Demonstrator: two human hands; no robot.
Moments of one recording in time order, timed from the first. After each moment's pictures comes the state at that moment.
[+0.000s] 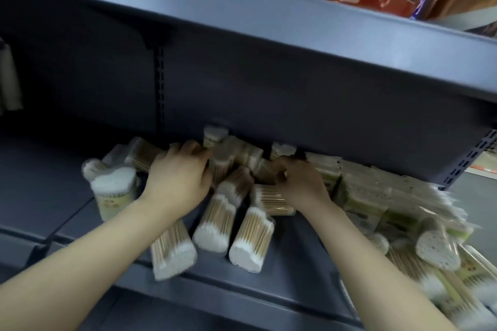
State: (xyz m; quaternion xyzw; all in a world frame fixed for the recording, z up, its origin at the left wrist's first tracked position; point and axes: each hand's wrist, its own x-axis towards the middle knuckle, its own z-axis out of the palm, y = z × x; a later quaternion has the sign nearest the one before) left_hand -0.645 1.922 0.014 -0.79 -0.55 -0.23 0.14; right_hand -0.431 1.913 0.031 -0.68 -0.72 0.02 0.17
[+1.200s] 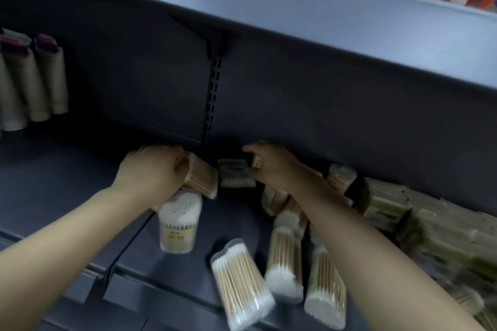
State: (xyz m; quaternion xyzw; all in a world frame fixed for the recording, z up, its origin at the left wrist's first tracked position) left_hand -0.775 1.983 0.012 -0.72 -0.63 -0.27 0.03; right_hand -0.561 2.009 0.046 -0.56 -0.82 0.07 0.09
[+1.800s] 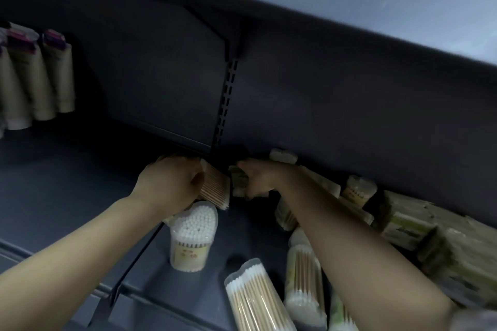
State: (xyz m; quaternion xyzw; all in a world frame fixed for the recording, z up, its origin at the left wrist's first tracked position) left_hand -0.775 1.999 0.000 -0.73 -0.64 -0.23 -0.04; right_hand -0.601 2.052 0.030 -0.56 -0.81 0.13 -0.14
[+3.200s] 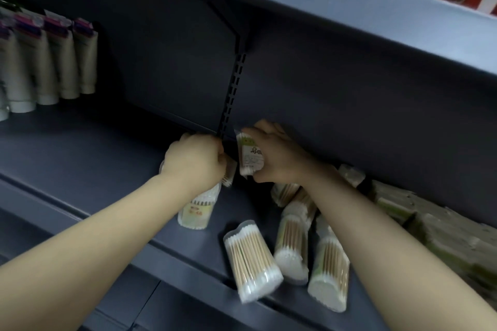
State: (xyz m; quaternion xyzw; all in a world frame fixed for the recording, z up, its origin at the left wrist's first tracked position) left_hand -0.744 1.950 0.028 -0.71 -0.66 -0.25 -0.04; right_hand -0.583 1.989 0.062 -0.47 -0.88 -0.02 0.03
